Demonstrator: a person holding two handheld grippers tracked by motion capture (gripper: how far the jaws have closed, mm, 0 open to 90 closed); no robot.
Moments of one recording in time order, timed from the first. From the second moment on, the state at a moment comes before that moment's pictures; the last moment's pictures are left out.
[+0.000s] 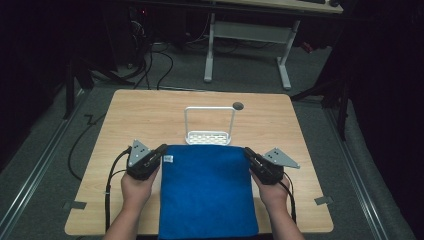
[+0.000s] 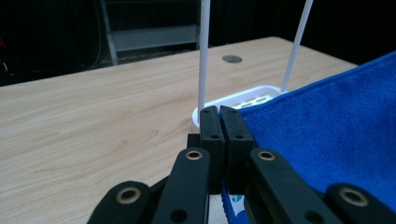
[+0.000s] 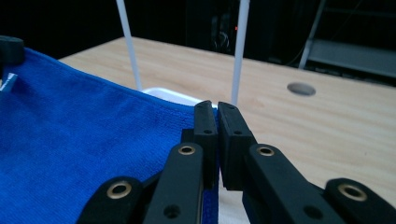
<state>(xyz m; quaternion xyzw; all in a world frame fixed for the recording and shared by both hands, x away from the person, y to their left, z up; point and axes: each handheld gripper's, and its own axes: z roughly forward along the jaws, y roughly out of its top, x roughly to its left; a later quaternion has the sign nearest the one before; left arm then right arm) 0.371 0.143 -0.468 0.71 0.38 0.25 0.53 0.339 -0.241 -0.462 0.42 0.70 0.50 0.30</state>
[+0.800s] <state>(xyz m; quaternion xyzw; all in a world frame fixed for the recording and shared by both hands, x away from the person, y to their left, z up) 0.337 0.145 -0.408 0.65 0.32 0.30 0.62 0.307 -0.247 -0.402 0.38 0.63 0.57 0.37</state>
